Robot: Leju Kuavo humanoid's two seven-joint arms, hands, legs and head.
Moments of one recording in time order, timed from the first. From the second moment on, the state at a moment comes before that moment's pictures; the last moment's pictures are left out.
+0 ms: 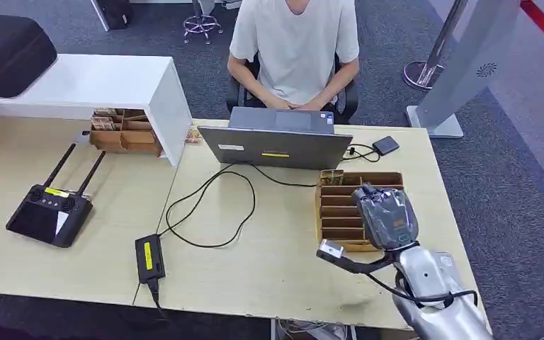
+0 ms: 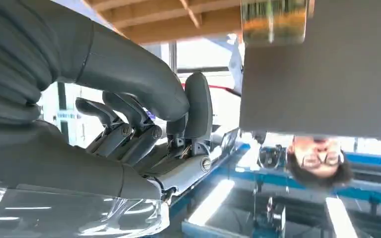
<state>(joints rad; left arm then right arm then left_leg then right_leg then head) -0.09 -0.08 -1.27 -0.11 0.52 -0.01 0.16 -0.35 -0.30 0.46 -1.25 1.36 -0.53 0.04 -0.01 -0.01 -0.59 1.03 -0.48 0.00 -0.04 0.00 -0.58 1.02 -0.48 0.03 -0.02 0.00</state>
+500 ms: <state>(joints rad) -0.10 -0.09 -1.29 -0.11 0.52 -0.01 0.16 -0.42 -0.31 0.46 -1.29 1.36 -0.52 0.04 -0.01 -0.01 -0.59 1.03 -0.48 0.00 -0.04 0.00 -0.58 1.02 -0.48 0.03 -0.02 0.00</state>
